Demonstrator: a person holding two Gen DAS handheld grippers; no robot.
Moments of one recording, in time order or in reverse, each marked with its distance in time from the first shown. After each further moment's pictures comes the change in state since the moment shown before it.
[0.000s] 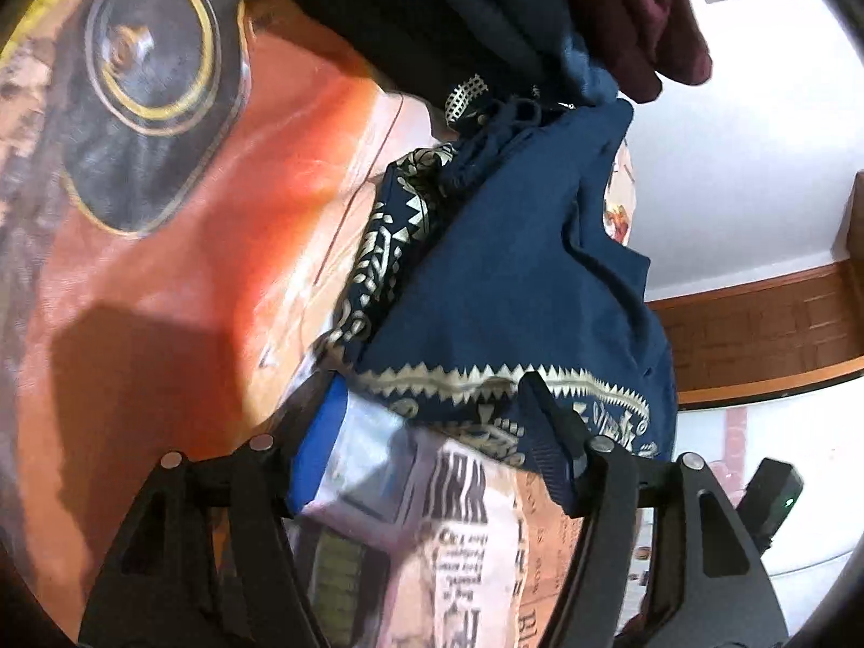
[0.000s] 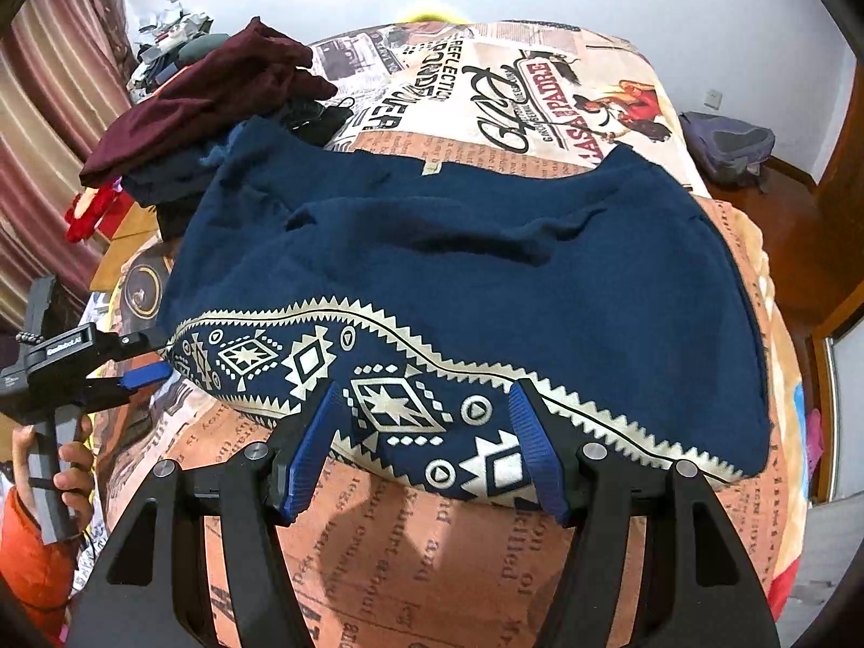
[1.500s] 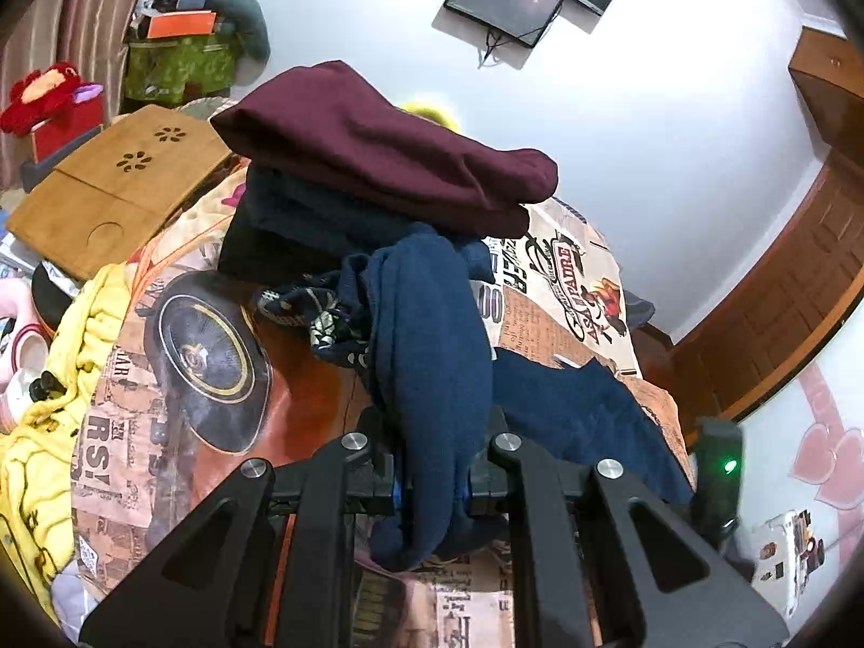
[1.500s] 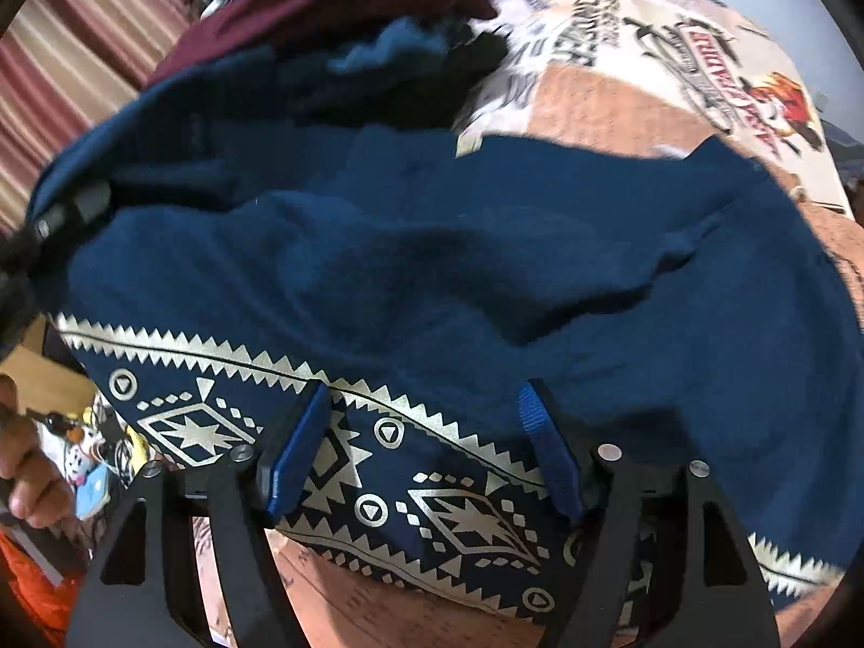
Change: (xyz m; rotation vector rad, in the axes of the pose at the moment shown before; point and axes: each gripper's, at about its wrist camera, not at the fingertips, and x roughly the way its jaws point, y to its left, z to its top) left arm -0.096 -0.112 -0.018 0.394 -0.409 0.185; right arm 0.072 0.105 0.011 -0.126 0.153 0.192
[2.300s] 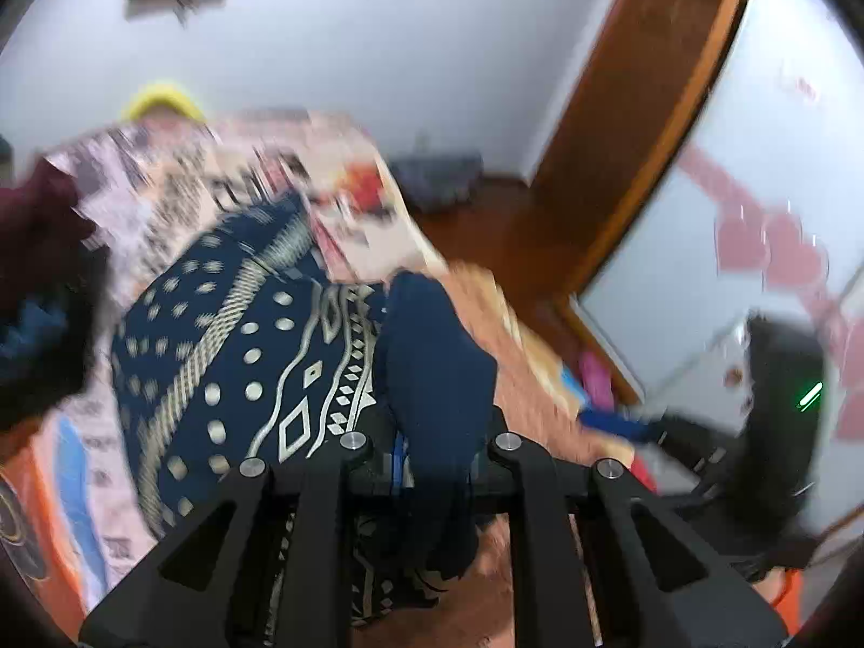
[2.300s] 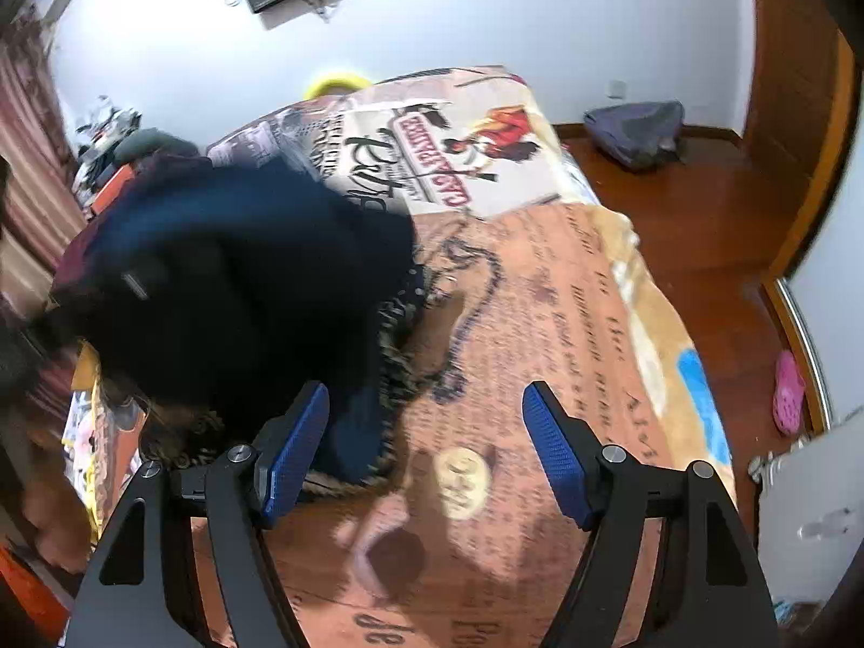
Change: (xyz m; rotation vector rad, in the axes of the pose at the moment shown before) left arm 0.117 -0.283 -0.068 0.538 0.310 -0.329; right arm -0.172 -0.155 -0.073 0.339 -0.307 -0.285
